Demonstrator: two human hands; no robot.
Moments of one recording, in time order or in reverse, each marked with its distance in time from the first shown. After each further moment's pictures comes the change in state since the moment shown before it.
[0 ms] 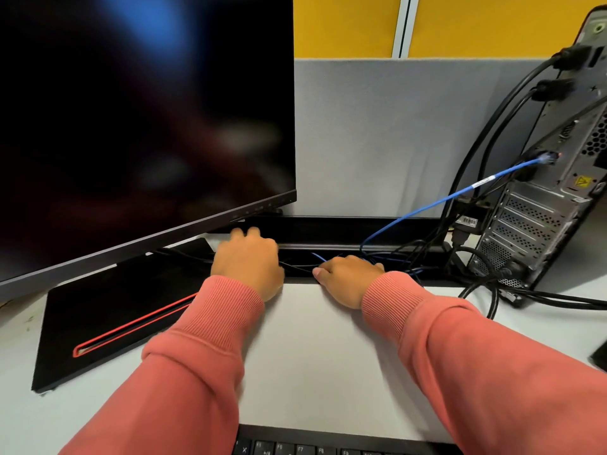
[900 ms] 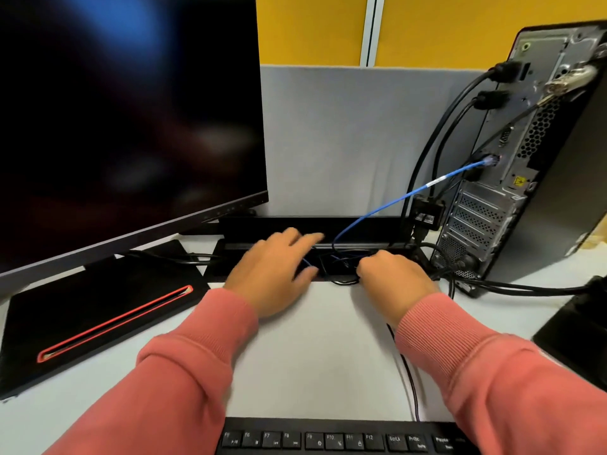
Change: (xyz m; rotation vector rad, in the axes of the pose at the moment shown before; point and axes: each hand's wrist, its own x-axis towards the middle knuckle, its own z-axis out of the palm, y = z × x) left_hand -0.007 0.042 0.011 -0.352 0.196 0.471; right_hand -0.070 0.055 -0.015 -0.383 0.326 0.122
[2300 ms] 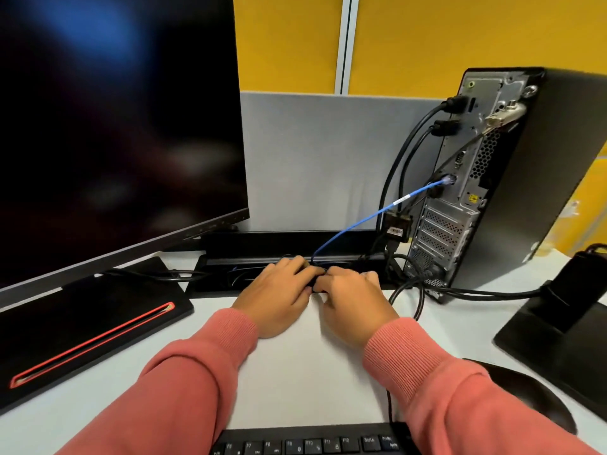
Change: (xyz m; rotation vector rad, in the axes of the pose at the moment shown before) left_hand 0.014 0.011 0.041 -0.126 -0.021 0.171; right_hand -0.018 -0.019 0.007 0.353 0.168 -0.114
